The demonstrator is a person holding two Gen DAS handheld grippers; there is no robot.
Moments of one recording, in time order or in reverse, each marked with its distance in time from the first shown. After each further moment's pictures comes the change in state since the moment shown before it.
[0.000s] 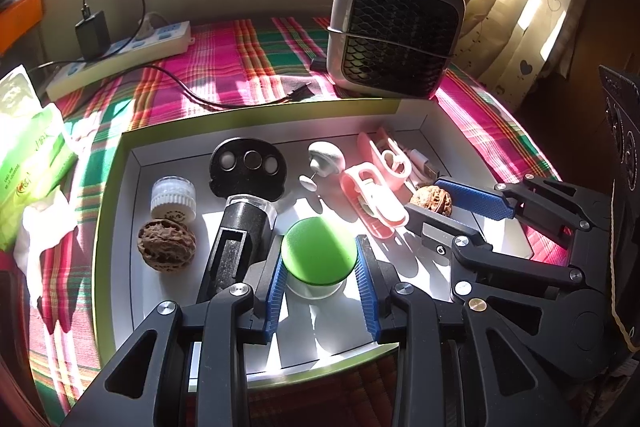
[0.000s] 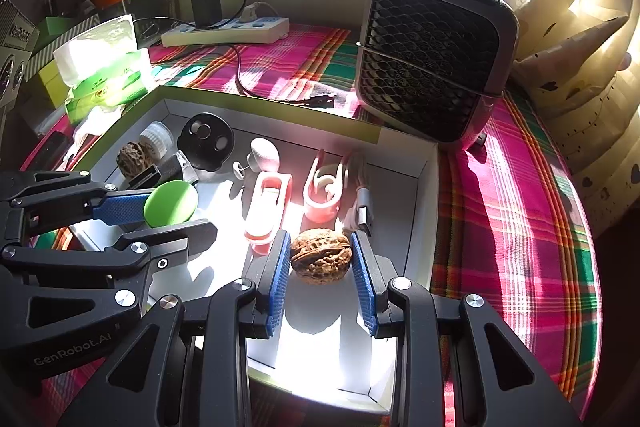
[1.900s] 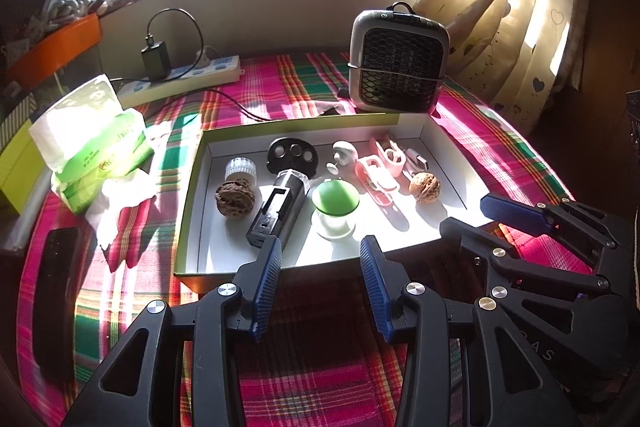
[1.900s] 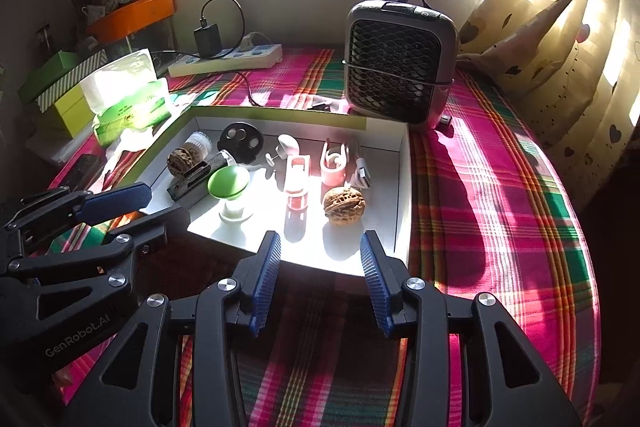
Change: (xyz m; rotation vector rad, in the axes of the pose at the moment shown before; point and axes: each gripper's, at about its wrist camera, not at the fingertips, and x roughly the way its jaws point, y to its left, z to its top) left arm -0.069 -0.013 -0.042 -0.010 -0.137 0.158; right arm -0.065 0.018 -0.035 0.122 -0.075 -0.017
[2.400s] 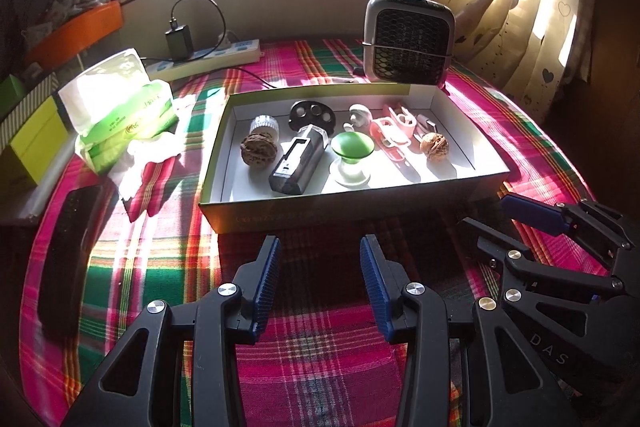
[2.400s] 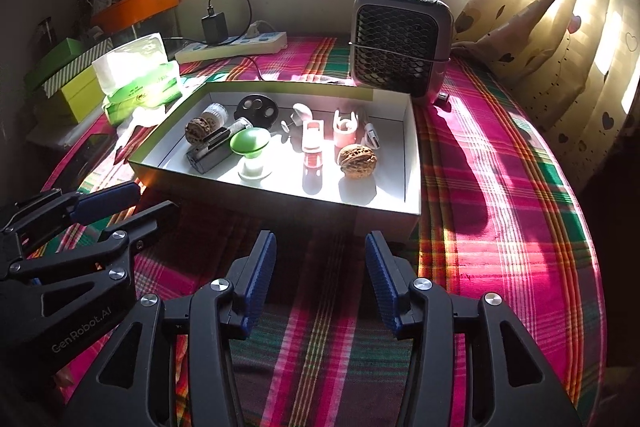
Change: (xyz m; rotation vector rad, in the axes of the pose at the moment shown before) left arm -0.014 0.004 -0.038 -0.018 0.027 0.045; right arm -0.012 0.017 -0.031 -0.002 0.029 -0.019
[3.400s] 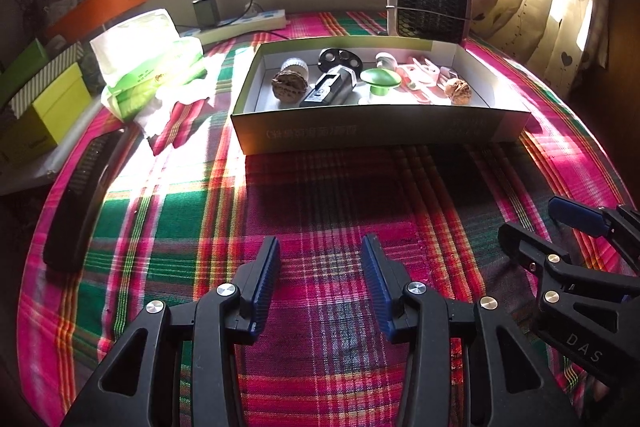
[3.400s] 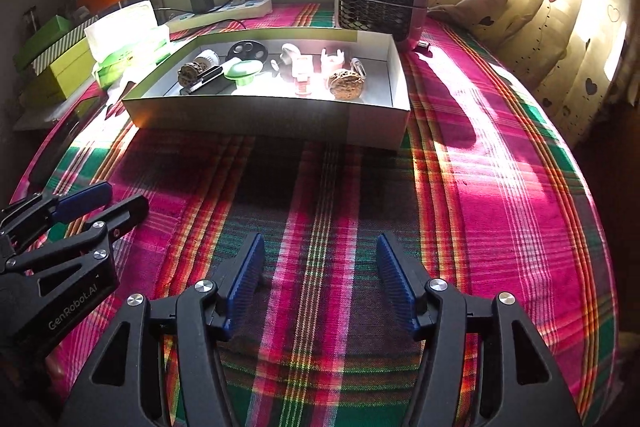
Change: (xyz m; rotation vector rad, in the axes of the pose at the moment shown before) left arm -0.002 0.006 -0.045 -0.019 0.045 0.084; right arm -0.006 0.004 -0.043 0.044 0.071 -0.059
